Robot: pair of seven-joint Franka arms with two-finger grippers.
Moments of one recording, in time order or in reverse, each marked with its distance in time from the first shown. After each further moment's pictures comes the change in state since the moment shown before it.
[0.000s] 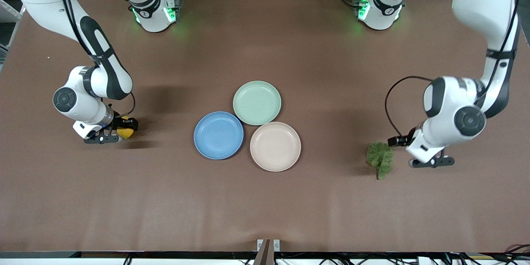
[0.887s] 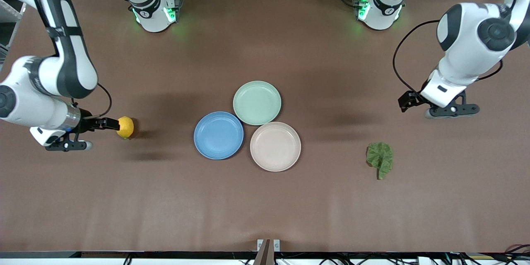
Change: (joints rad) left arm -0.010 -0.426 -0.028 -0.230 -0.029 0.018 0.000; right arm 0.006 -0.168 0.003 0.313 0.056 -0.571 0.046
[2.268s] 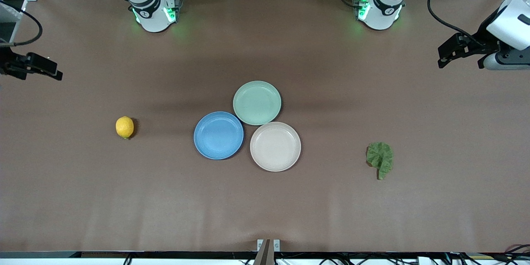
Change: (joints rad) left arm -0.013 -0.017 -0.004 0.548 -0.062 -0.694 0.091; right arm -0.015 -0.228 0.031 0.416 -0.055 -0.621 0.102
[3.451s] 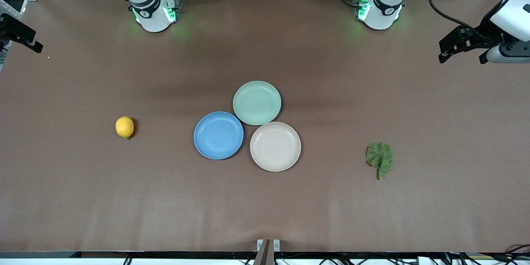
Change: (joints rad) left arm -0.006 0.001 -0.002 0.037 -0.009 -0.025 0.000; right arm -0.005 -0.105 0.002 -0.002 -0.005 -0.027 0.052
